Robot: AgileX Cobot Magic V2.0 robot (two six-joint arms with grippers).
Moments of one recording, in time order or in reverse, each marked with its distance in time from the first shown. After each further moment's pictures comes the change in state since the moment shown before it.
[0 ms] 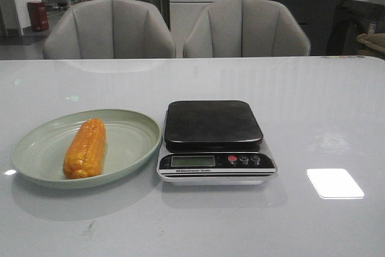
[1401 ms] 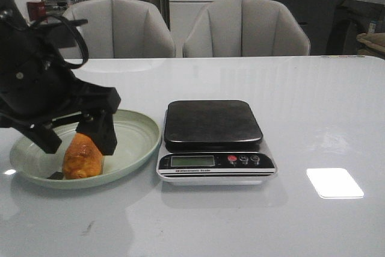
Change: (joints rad) left arm -0.268 1.223 -0.460 -0.041 0.010 -0.026; right arm 0.000 0.000 0.000 0.000 0.000 0.000
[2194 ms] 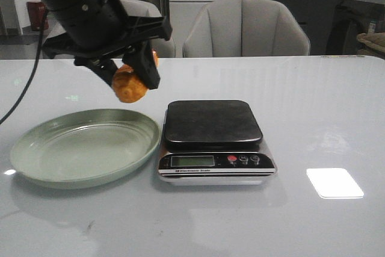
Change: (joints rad) left arm -0.058 0.076 -0.371 -0.052 0.139 0.000; right arm 0.000 0.000 0.000 0.000 0.000 0.000
